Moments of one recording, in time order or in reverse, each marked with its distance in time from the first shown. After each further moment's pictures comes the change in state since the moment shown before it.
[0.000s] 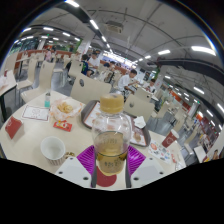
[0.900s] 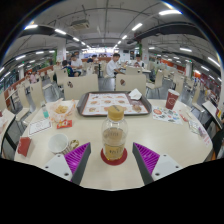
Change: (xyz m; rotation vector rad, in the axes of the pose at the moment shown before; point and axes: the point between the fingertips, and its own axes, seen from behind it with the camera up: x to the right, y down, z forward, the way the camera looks) arm -0.001 0.075 -0.027 -0.113 -0.066 0.411
